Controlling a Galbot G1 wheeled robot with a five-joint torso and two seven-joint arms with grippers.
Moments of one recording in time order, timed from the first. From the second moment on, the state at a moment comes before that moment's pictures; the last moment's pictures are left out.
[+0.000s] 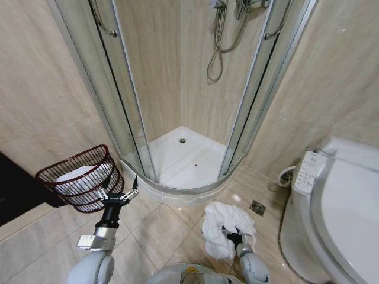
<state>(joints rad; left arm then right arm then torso) 1.77 -1.49 -0.77 -2.27 -0.19 -0.27 0.13 -1.45 1.52 0.61 1.46 0.17 -0.25 -0.07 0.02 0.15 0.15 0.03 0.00</state>
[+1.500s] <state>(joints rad) 1.79 -1.49 -0.77 -2.28 -0.19 -0.26 0.15 -1.82 1.54 0.72 2.31 0.07 0.13 0.05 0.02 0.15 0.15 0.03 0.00</state>
